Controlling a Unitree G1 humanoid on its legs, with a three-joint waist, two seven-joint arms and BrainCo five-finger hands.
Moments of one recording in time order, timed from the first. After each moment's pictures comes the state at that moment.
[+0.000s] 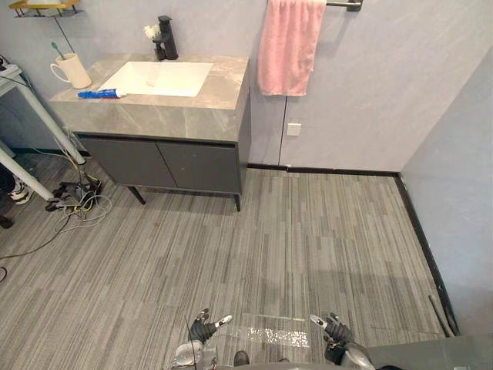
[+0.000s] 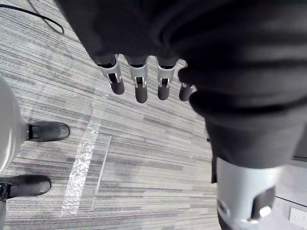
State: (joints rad) left arm 0.07 0.04 -0.11 0.99 -0.27 -0.14 0.09; right arm 0.03 -0.02 -0.10 1.03 0.36 -0.11 -0.04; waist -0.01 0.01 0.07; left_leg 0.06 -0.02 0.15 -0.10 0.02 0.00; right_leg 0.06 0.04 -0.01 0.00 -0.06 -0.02
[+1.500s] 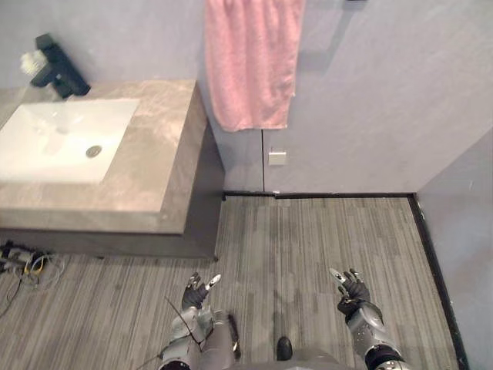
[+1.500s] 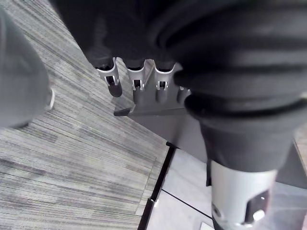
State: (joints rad) left arm 0.10 0.00 0.05 0.79 -0.39 -0.16 0.11; right arm -0.05 -0.10 -0.19 0.88 0.50 -0.13 -0.06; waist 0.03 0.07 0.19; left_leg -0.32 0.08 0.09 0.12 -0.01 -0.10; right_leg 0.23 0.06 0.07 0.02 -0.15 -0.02
